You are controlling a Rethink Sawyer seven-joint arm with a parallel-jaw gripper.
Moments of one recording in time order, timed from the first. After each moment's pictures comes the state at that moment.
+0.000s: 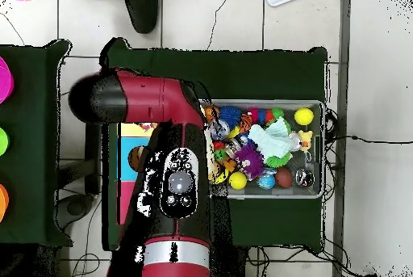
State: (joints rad) arm 0.11 -0.52 -0.12 1.23 0.15 0.56 1.93
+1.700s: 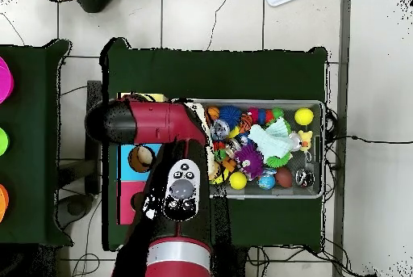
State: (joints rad) arm 0.11 -0.52 -0.12 1.38 0.10 0.50 1.93
